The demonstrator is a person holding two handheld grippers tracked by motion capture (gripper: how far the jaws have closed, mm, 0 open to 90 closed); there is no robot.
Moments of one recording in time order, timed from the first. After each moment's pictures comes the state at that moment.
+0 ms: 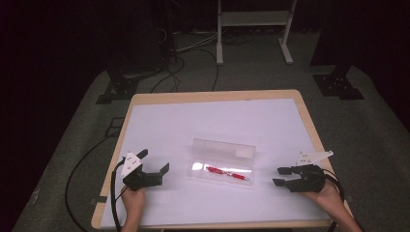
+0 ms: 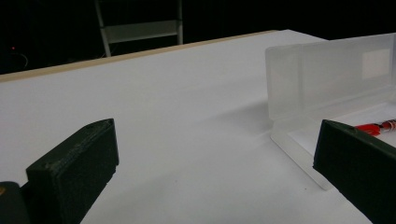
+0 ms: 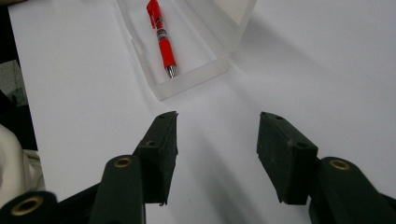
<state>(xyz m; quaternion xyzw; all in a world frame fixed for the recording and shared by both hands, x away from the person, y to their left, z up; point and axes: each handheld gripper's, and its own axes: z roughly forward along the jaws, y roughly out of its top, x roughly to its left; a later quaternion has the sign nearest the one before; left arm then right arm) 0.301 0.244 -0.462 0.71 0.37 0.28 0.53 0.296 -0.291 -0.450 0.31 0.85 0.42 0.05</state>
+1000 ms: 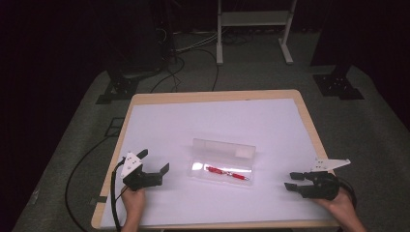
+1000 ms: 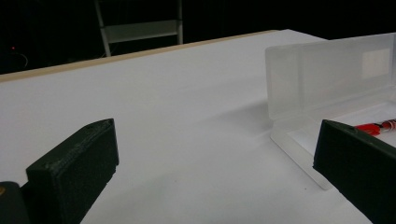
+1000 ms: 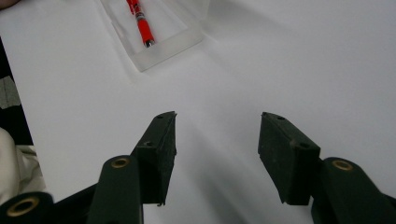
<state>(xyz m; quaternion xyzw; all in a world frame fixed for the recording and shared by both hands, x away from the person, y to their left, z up) 0.301 0.244 -0.462 0.71 0.37 0.28 0.53 0.278 -0.327 -0.464 0.35 0.83 0.44 0.06</state>
